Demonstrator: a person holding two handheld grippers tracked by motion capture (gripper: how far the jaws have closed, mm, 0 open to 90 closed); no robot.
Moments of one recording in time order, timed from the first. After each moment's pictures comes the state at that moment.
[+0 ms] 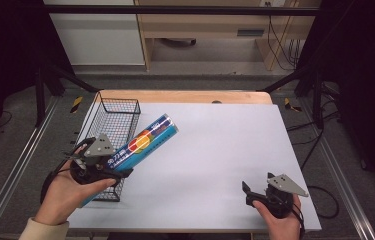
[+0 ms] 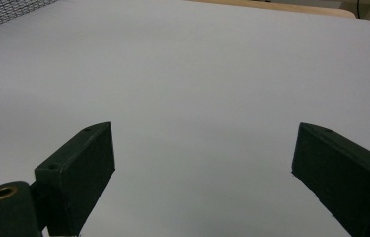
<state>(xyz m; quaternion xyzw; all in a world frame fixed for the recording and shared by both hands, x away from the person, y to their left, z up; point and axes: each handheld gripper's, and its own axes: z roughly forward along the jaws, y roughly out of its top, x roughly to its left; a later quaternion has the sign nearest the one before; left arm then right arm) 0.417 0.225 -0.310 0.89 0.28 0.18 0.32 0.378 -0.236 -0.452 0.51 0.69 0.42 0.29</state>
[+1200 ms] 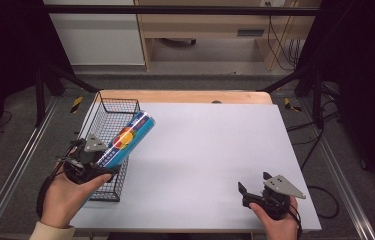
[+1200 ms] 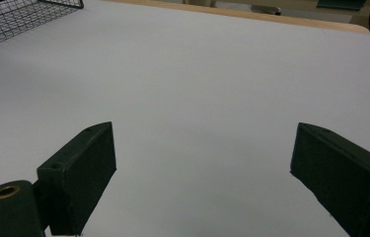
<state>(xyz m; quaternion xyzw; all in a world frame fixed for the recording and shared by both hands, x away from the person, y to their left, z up) 0.421 0.240 -0.323 0.85 0.41 0.21 0.24 0.374 -0.227 -0.447 0.49 0.69 0.44 0.30</state>
